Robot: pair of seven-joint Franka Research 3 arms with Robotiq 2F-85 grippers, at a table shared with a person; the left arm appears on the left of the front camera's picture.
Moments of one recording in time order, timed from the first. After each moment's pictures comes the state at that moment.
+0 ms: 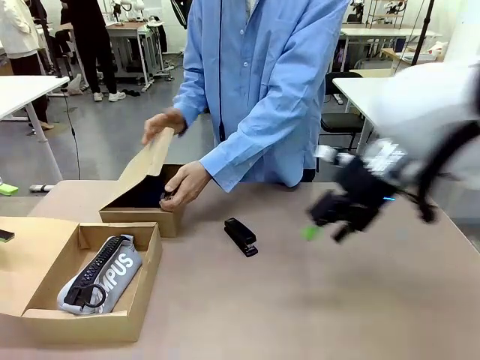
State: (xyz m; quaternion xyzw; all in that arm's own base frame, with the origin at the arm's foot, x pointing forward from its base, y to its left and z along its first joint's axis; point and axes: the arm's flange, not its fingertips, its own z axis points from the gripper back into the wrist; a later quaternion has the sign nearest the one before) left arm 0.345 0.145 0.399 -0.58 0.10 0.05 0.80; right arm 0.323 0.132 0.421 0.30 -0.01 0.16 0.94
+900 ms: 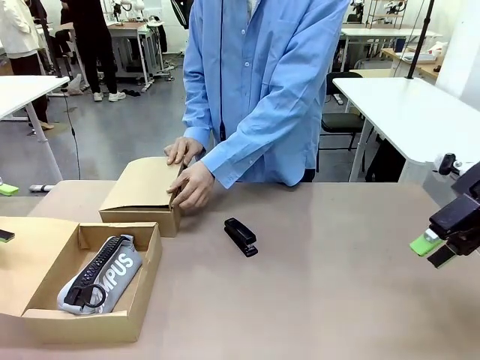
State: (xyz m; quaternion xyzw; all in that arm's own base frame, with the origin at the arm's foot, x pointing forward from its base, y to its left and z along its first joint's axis) left arm 0.345 0.145 0.399 -0.58 0.10 0.05 0.80; right arm 0.283 0.019 0.443 0.35 0.02 0.16 0.92
